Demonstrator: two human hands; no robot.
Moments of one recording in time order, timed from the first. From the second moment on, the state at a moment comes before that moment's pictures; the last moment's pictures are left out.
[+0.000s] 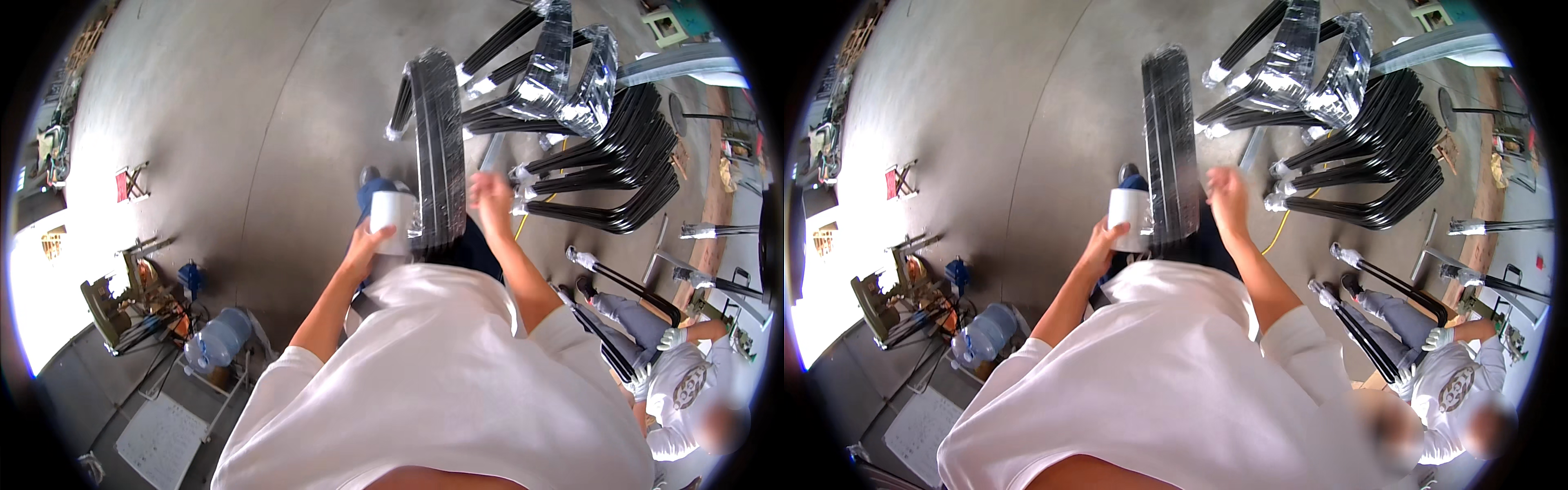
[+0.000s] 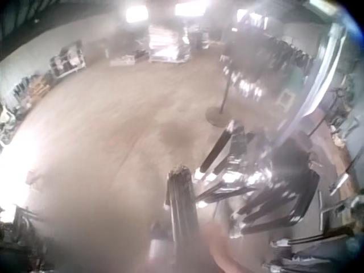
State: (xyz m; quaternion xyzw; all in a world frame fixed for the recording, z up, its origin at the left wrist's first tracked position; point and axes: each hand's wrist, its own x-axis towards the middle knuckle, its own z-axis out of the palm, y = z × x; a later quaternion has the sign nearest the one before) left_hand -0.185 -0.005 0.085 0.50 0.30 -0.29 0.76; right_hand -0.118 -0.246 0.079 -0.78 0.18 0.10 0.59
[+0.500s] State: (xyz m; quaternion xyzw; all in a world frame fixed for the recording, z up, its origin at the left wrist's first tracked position) left_hand -0.098 -0.010 0.011 0.87 -0.23 0.02 0.43; right_hand -0.145 -0.174 0.067 -0.43 0.18 0.11 0.88
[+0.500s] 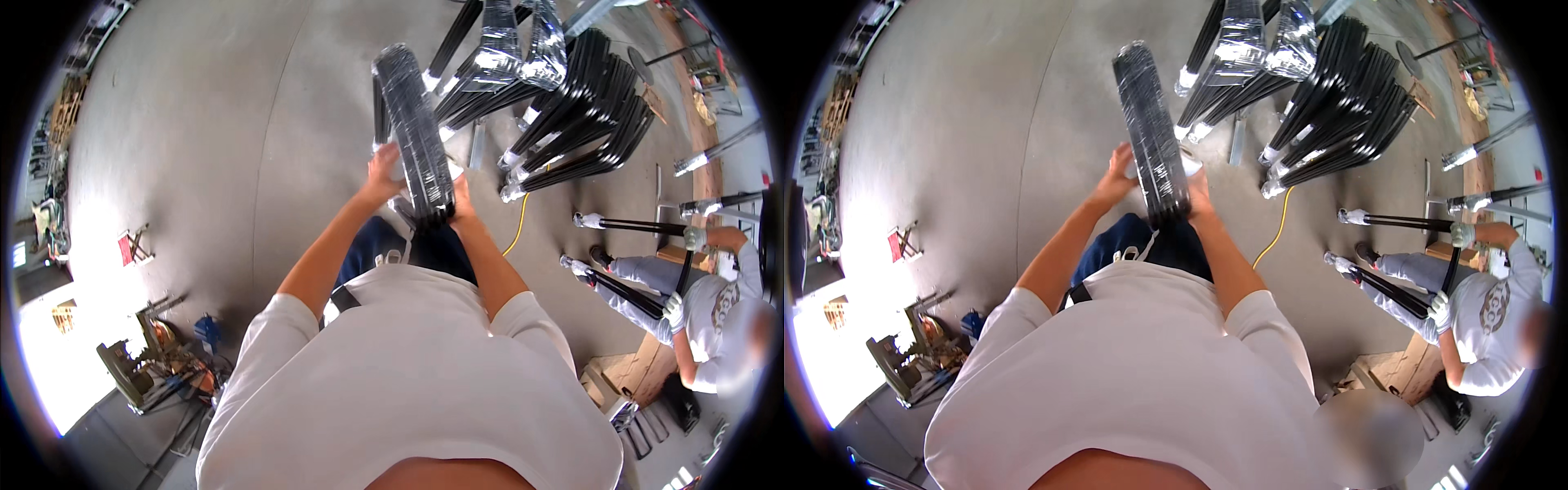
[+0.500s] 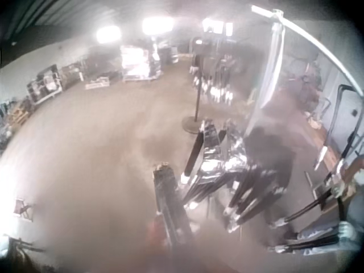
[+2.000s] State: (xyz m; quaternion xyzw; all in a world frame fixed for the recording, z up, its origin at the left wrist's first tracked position) left_hand -0.221 0.046 0.133 0.72 0.18 -0.32 0.60; right_hand -0.236 -0.045 0.146 -0.91 0.19 -0.02 0.36
